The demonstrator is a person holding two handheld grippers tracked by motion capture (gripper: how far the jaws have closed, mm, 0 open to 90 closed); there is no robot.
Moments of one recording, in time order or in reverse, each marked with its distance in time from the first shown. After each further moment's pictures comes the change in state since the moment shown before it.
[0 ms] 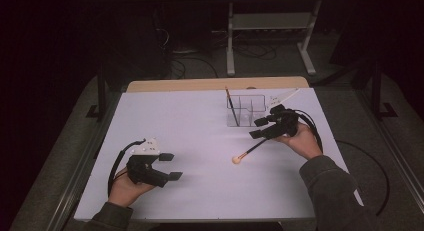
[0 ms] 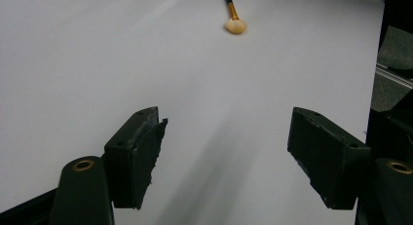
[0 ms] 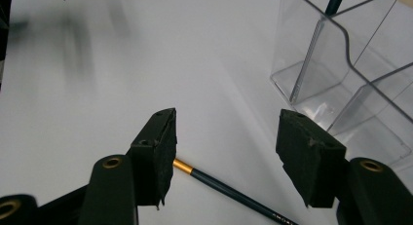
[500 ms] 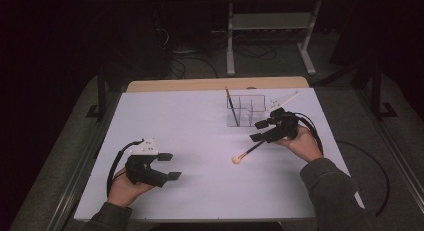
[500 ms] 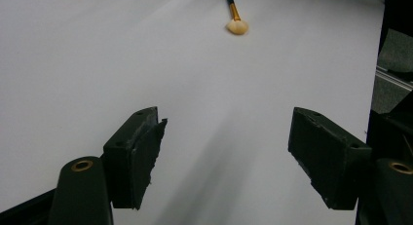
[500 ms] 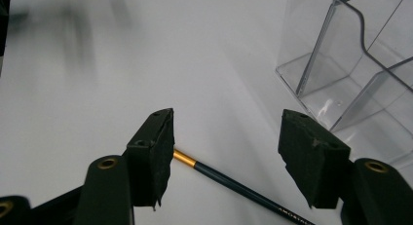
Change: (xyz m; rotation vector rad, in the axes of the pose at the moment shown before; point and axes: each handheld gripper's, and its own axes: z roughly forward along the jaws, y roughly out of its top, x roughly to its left) left arm 0.002 -0.002 -0.002 -0.008 0.001 -0.004; right arm 0.002 -0.007 0.003 0.006 0.003 -0.010
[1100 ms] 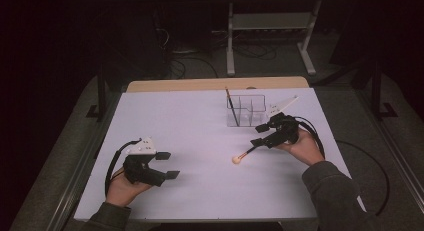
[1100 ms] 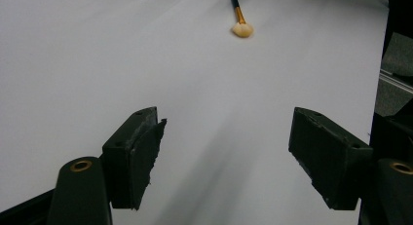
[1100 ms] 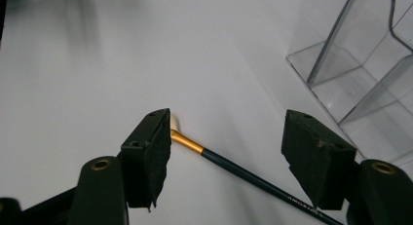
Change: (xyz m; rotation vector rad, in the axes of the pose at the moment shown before) left arm 0.001 0.000 -0.005 -0.010 0.016 -0.004; right arm 0.008 -0.007 0.002 0.030 0.000 -0.025
